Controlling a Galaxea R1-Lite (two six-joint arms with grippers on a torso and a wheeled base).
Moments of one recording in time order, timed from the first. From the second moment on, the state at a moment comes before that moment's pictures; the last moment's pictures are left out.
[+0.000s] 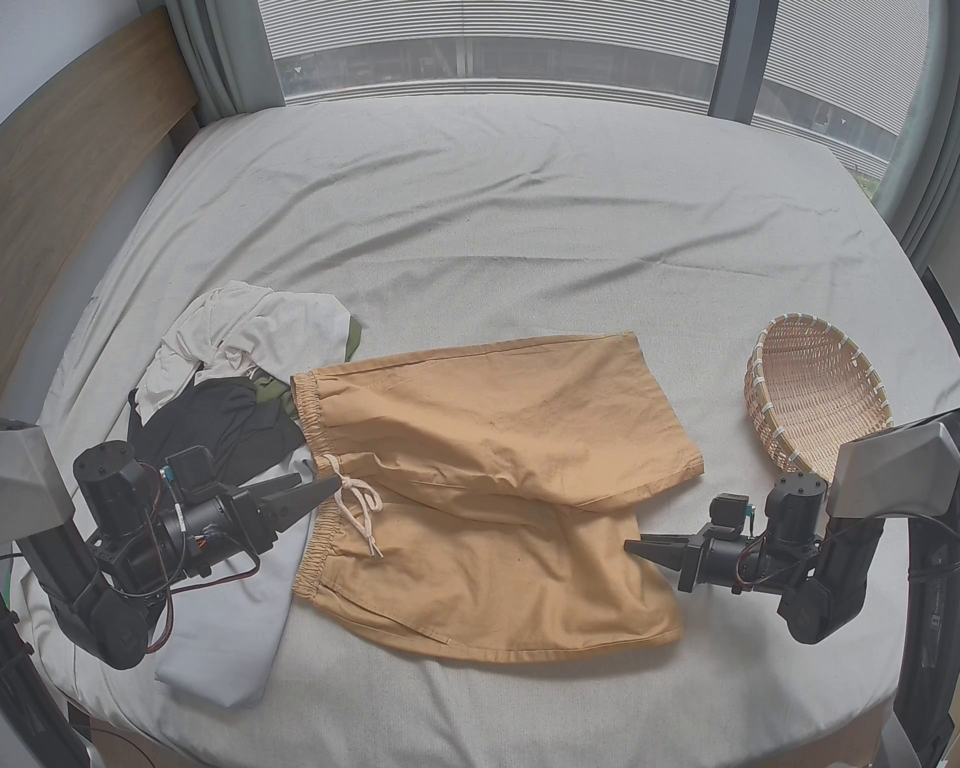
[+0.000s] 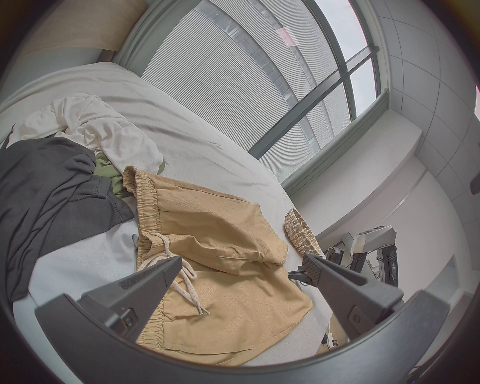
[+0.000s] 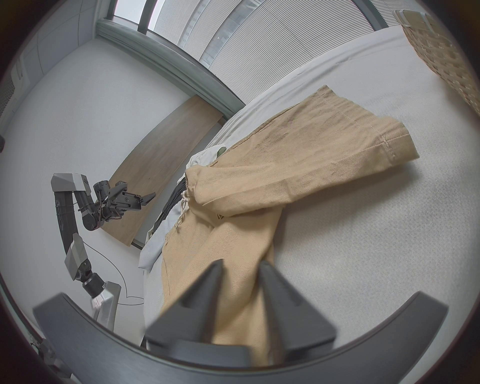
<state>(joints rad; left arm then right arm) -0.12 1.97 -0.31 -1.55 -0.64 -0.44 0.21 2.36 -0.49 -1.54 0.73 0.26</state>
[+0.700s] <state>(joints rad) -0.12 1.97 -0.31 -1.55 -0.64 -0.44 0.23 2.26 -0.34 -1.54 0.73 0.21</state>
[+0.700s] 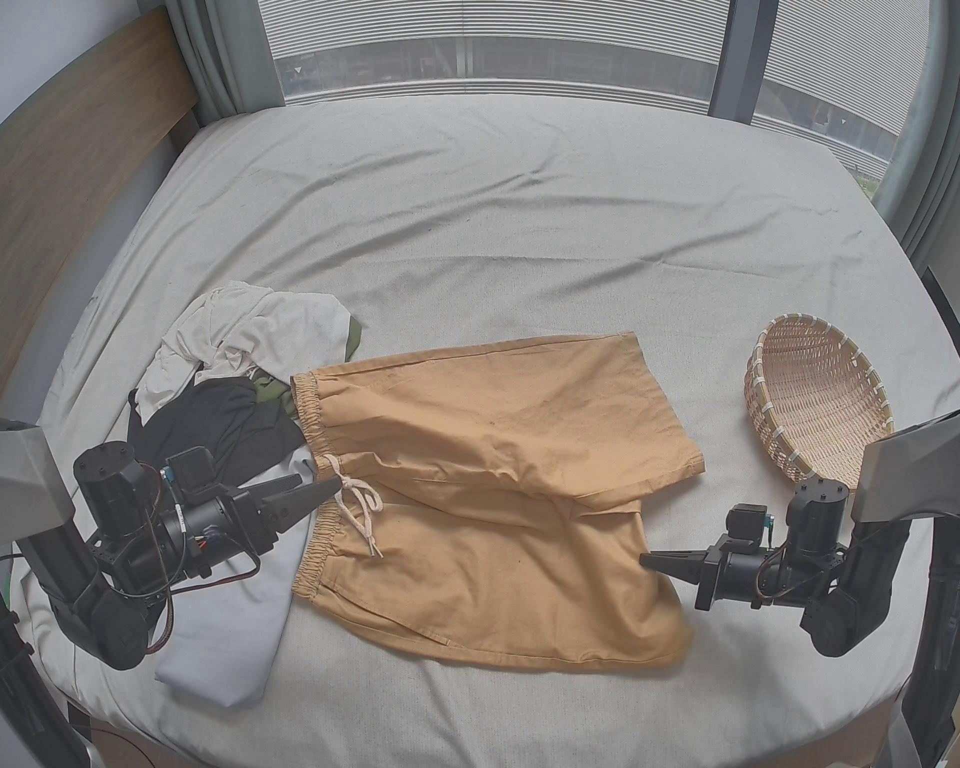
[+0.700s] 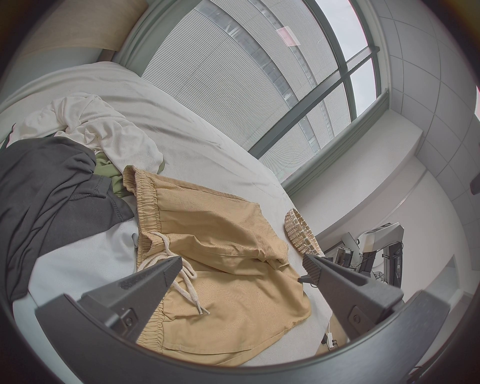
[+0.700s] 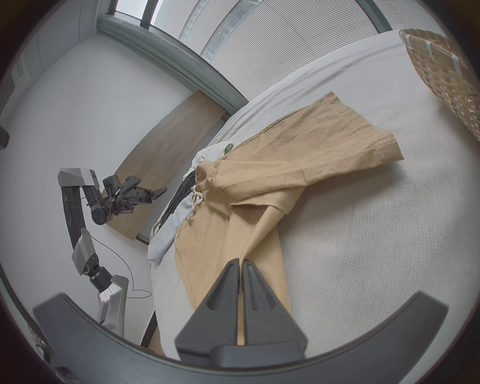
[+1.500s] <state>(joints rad) -0.12 1.97 -0.31 -1.55 -0.64 -0.44 0.21 2.26 -0.32 -1.54 0.72 0.14</state>
